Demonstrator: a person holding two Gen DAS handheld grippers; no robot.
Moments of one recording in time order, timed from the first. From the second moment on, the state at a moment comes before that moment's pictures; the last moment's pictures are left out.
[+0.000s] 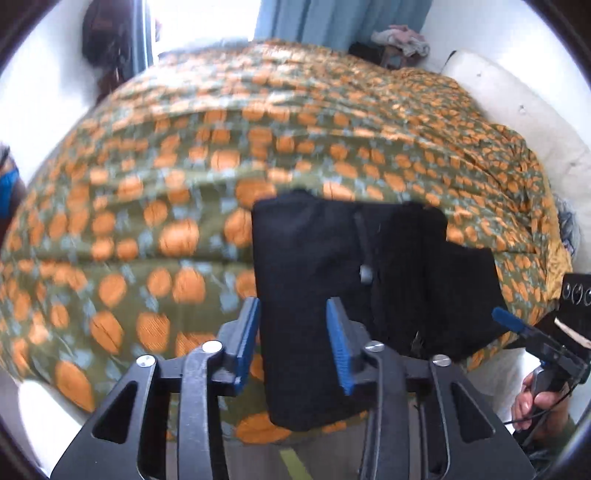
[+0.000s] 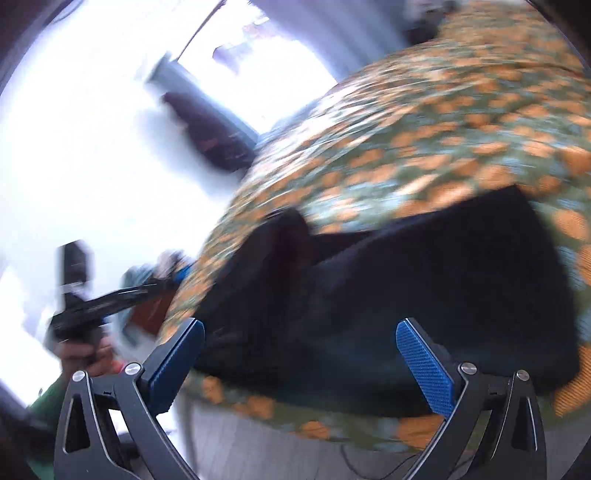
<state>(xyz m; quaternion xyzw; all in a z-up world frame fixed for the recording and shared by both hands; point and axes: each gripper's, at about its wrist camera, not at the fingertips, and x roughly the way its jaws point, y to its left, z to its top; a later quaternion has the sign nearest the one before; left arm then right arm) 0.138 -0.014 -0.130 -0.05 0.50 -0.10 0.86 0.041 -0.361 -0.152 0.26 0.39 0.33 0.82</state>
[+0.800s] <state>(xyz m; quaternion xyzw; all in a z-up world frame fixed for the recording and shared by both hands) 0.140 -0.080 -0.179 0.01 0.51 -0.17 0.85 0.124 -0.293 -0.201 0.17 0.56 0.43 0.68</state>
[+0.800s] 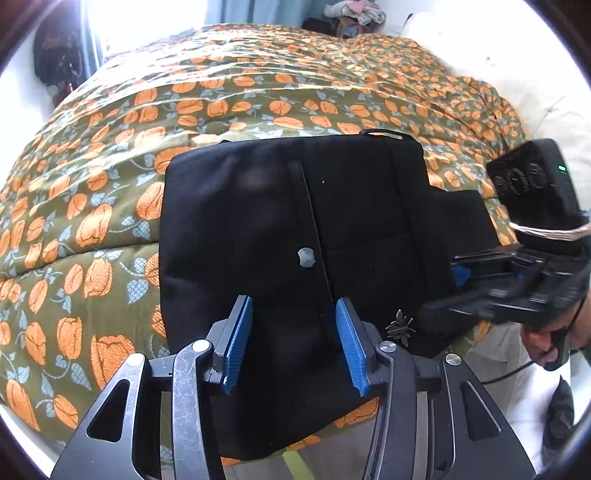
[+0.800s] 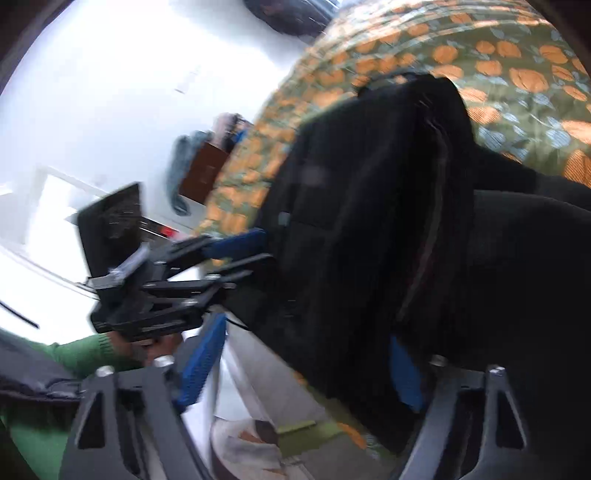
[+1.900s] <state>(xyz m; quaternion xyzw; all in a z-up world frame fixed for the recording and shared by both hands) 0.130 -0.117 -0.116 0.06 0.46 -0.18 0.87 0.081 -0.541 -0.231 0.36 0.56 0.15 0.73</state>
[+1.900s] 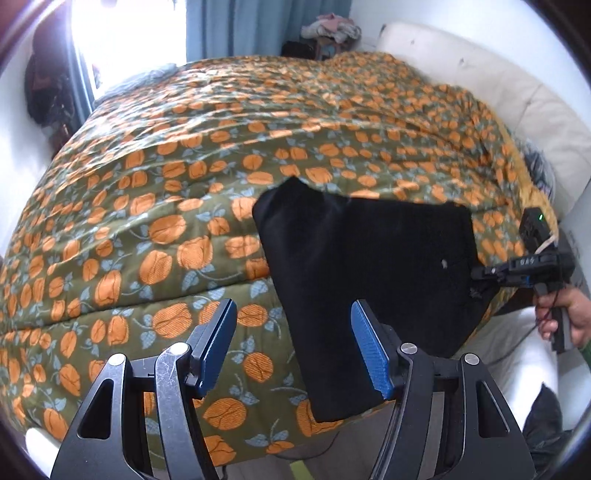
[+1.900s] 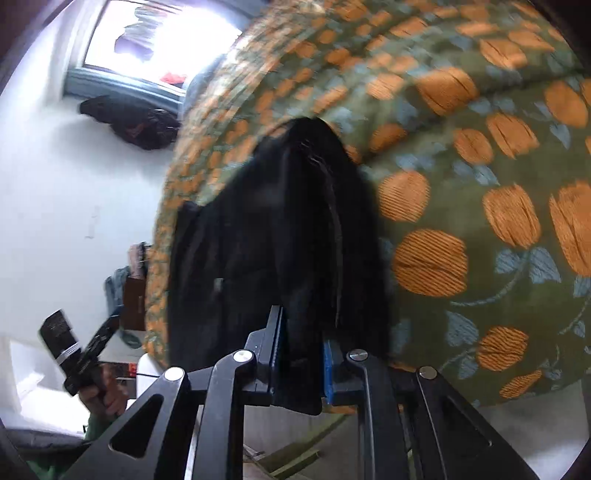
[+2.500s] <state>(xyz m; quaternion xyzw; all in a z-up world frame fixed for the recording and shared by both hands) 0.132 -0.172 -0.170 0.16 0.53 -0.14 0.82 0.165 -0.483 -0.179 0.19 0.52 0.14 0.82</state>
